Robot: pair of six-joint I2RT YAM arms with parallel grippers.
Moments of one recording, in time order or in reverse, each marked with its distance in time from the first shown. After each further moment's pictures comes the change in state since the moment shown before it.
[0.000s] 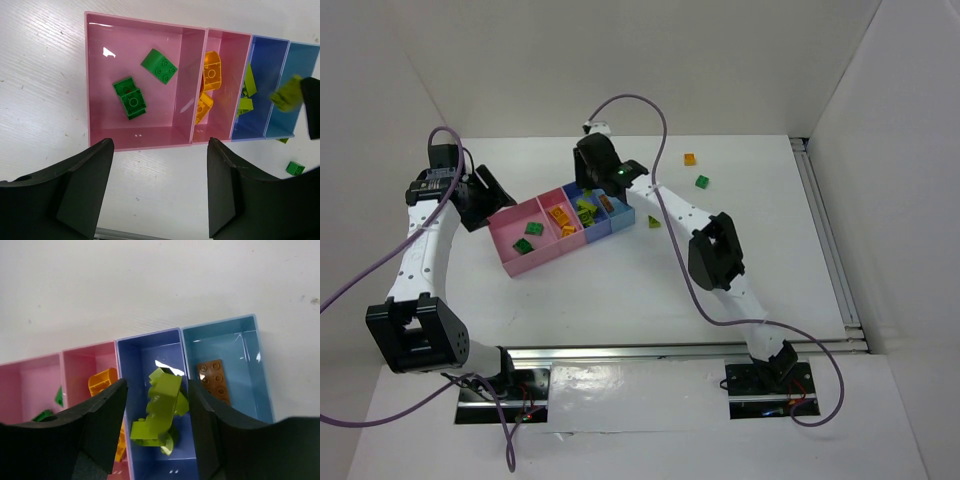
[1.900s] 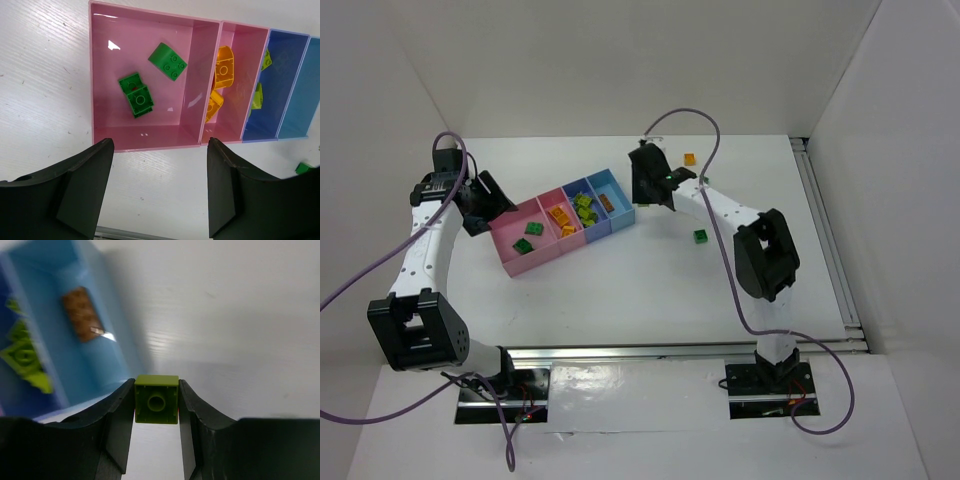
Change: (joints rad) left arm 0.000 0.013 -0.042 0.015 -0.008 0.004; right arm -0.168 -0.379 -0.684 0.030 0.029 0.003
